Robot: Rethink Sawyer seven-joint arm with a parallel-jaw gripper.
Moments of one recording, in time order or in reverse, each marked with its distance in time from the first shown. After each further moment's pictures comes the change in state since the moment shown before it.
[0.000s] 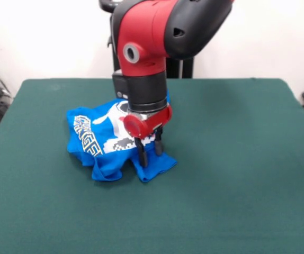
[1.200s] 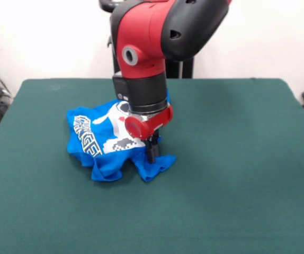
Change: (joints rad) arm -0.008 -0.003 0.012 0.000 0.000 -0.017 0.000
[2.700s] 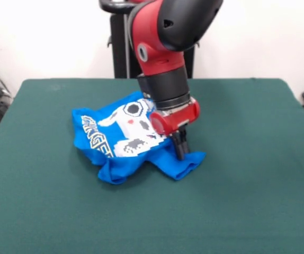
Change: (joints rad) arm -0.006 -0.098 0.092 0.112 0.223 0.001 -0.029
